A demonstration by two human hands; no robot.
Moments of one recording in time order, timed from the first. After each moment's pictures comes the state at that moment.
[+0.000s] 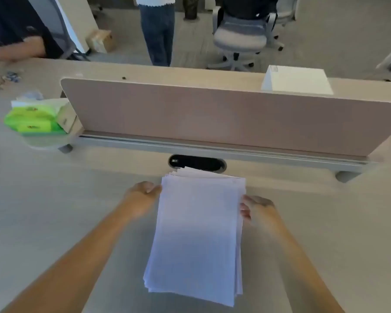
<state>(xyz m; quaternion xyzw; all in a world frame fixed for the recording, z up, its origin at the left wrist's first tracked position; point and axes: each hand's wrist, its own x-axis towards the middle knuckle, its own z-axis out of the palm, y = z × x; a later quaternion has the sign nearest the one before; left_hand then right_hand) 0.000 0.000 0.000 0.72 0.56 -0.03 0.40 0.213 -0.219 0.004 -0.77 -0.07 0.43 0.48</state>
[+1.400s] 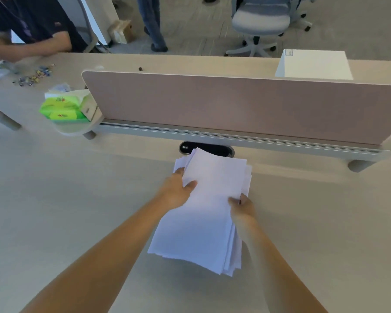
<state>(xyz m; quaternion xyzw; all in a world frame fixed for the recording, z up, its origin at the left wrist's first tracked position) 0.040 -0.068 0.020 0.75 0.51 -0.03 0.41 0.170 -0.208 -0.042 -0.79 -0.05 0.41 0.44</state>
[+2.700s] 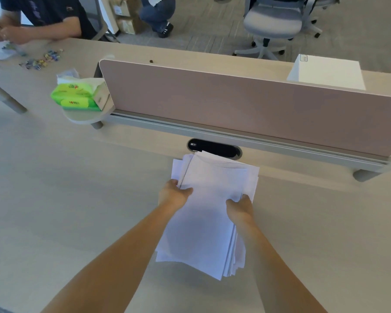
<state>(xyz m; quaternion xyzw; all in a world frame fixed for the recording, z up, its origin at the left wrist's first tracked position) 0.013 -0.066 -0.036 0.59 0.66 0.03 0.47 0.158 -0.185 -0.054 -0.85 -0.04 0.43 0.32</state>
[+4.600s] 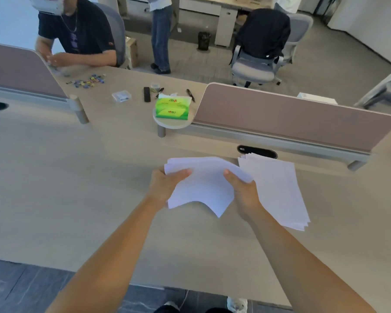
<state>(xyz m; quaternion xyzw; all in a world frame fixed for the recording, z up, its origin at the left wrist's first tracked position) -0.350 0.017 0.092 0.56 0.40 0.29 0.67 -0.185 -0.123 0.094 -0.62 -0.19 0.37 0.66</state>
